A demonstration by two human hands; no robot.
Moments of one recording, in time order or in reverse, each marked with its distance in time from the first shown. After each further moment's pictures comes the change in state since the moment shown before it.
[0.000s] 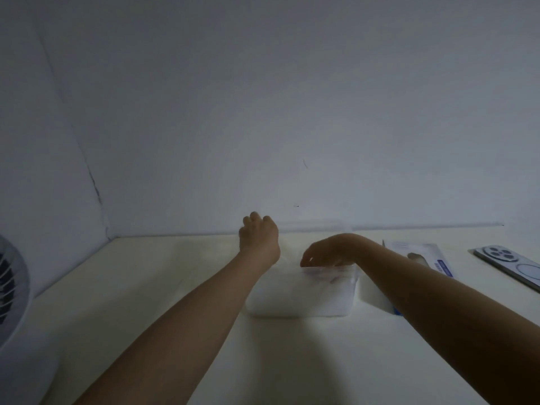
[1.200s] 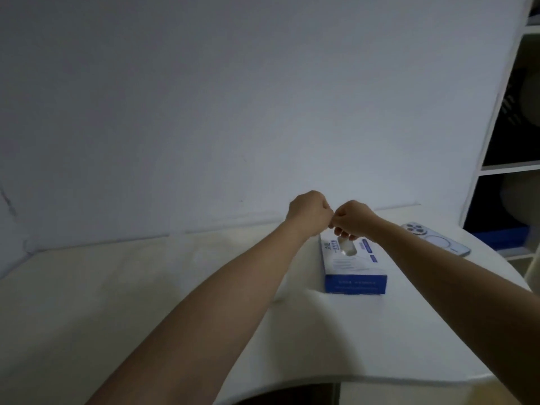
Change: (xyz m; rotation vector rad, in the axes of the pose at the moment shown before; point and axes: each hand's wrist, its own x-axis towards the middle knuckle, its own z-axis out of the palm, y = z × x) left_hand -0.011 0.186 -0.019 -0.565 -0.099 0.326; right_hand -0.064 0.157 -0.025 0.391 0.747 0.141
